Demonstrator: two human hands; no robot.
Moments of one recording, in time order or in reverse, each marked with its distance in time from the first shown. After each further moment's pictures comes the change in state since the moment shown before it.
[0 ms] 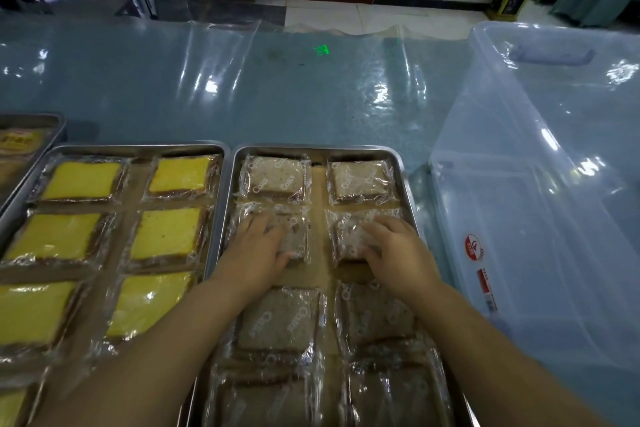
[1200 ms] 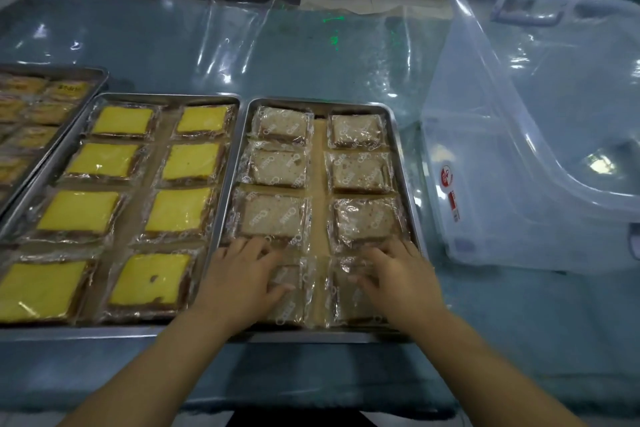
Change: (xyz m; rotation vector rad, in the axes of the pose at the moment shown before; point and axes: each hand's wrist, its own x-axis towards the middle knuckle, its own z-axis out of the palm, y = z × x) left_hand -0.175 0.037 0.022 0.232 0.022 0.046; right_hand -0.165 -0.011 0.000 -0.142 -0.106 -0.050
